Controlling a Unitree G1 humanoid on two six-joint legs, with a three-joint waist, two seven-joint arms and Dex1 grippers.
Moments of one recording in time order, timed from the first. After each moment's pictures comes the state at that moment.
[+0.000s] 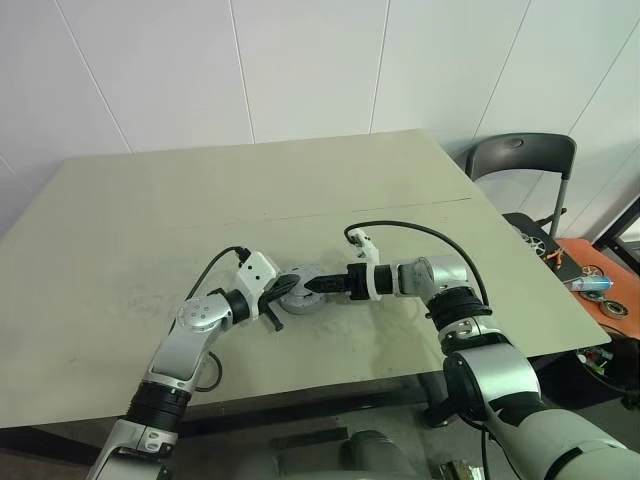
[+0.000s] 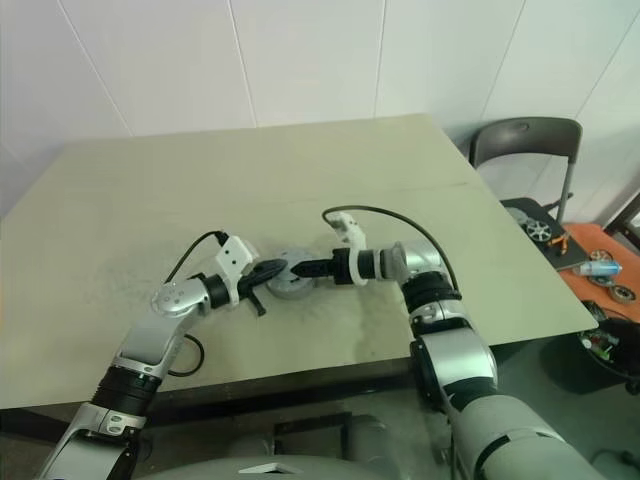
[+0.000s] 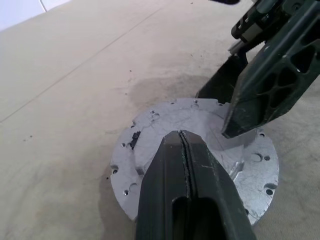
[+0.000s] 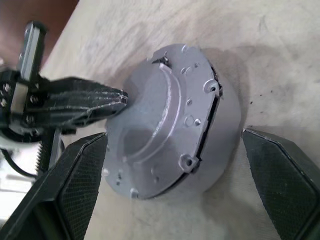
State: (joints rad) left arm -0.27 0.37 -0.15 0.08 -0.12 0.17 -0.71; right arm -0.85 -0.17 0.02 0.76 0.27 0.99 0.99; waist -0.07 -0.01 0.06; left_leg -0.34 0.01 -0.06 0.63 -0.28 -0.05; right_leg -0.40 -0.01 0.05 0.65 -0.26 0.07
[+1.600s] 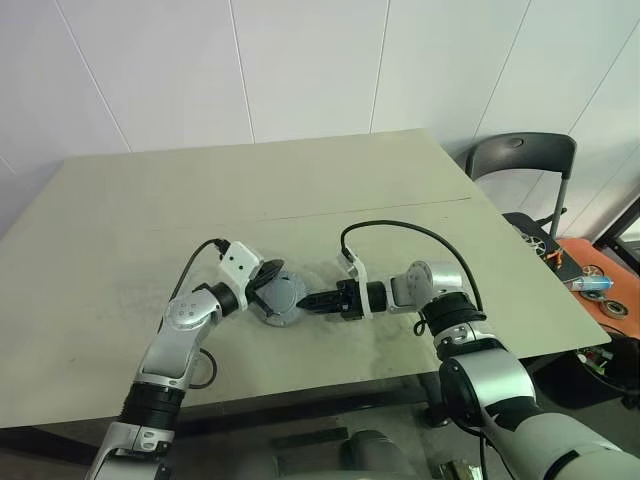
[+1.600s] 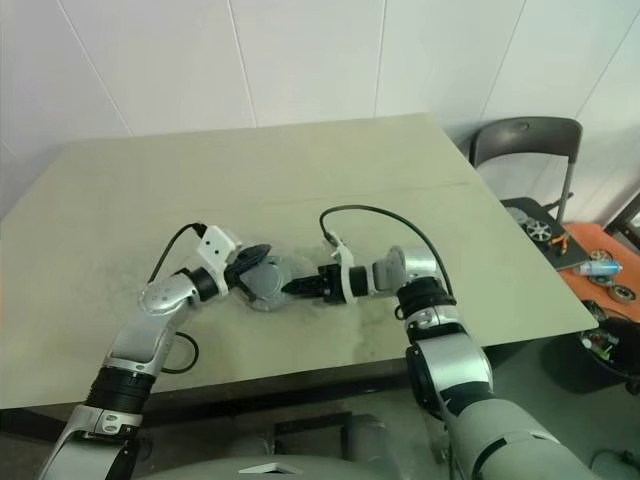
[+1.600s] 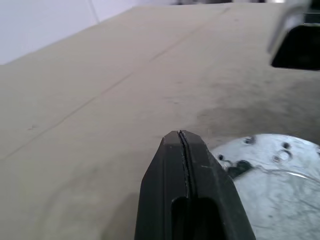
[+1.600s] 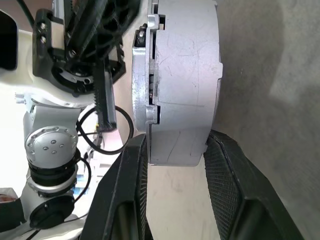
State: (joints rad) left arm -0.27 0.35 -0.05 0.08 -0.15 0.15 -0.60; right arm -0.82 -0.14 0.02 0.75 0.42 1.23 1.01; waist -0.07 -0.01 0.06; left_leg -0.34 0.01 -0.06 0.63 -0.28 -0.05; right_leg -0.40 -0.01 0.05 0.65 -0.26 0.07
